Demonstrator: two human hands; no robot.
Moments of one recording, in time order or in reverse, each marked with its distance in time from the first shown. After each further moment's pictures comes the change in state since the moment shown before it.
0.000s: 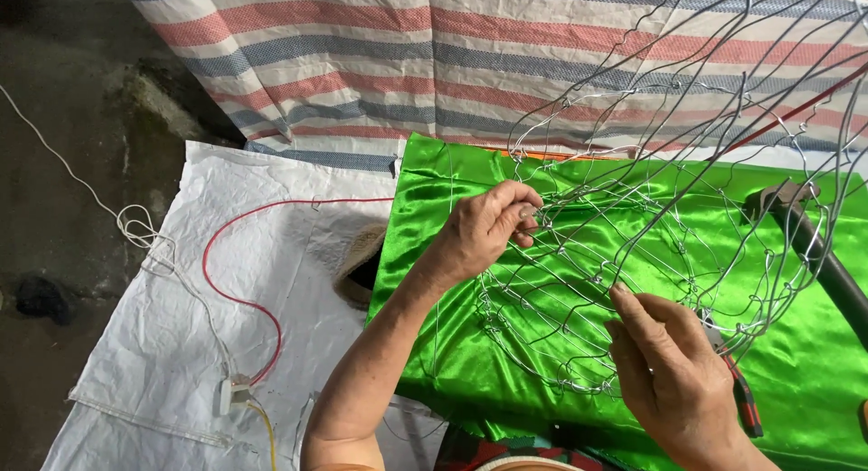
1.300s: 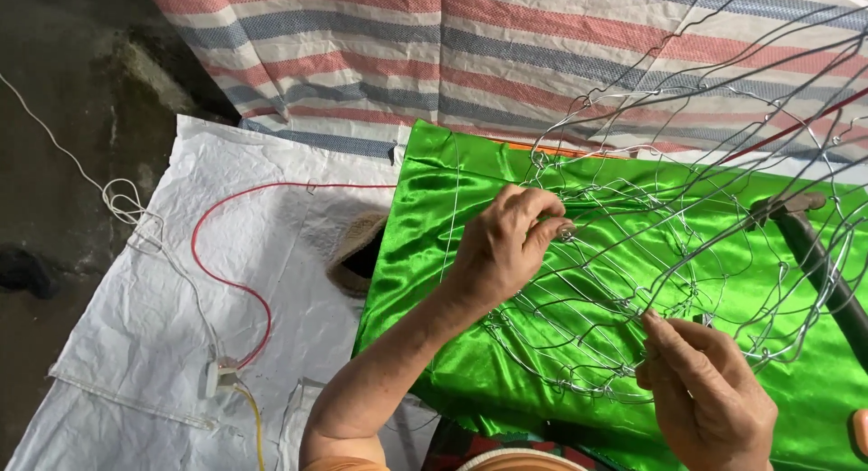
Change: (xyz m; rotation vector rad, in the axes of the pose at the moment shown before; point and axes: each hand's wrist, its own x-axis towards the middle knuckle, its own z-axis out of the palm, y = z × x) left_hand -0.011 0.024 0.027 0.345 0.305 0.207; right_hand -0.027 0.011 -0.003 0.147 0.042 0.189
